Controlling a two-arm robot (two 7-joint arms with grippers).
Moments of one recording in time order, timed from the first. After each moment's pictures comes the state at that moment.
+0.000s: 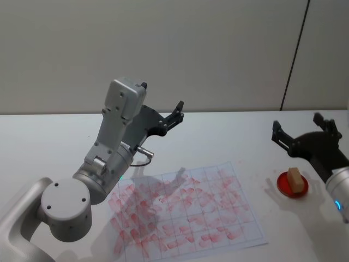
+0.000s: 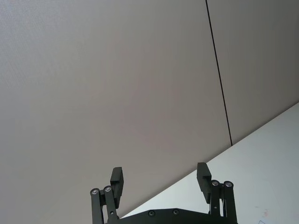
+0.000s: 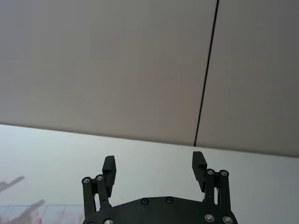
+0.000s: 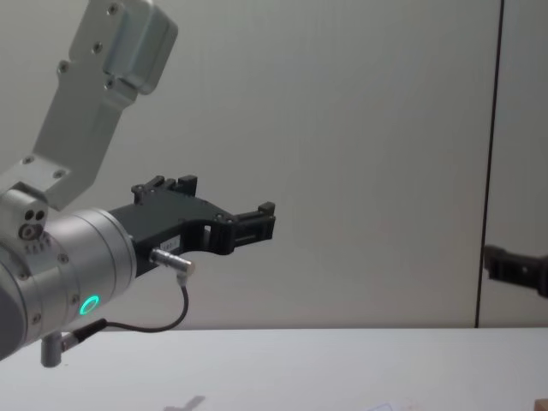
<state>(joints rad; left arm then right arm) -0.24 0.38 0.45 -1.63 -0.20 0.01 -0.01 -0.04 0.30 -0.24 -1.82 0.26 0.21 -0.08</state>
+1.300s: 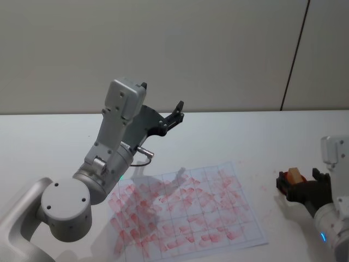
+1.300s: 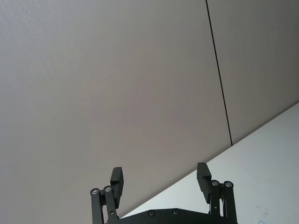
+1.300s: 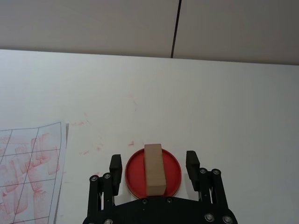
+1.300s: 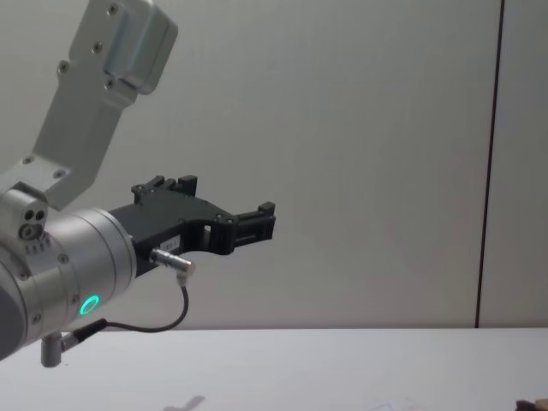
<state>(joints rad) -0.24 0.38 0.45 -1.63 -0.20 0.01 -0.01 -0.07 0.22 -0.26 -1.71 0.22 0.40 -0.22</state>
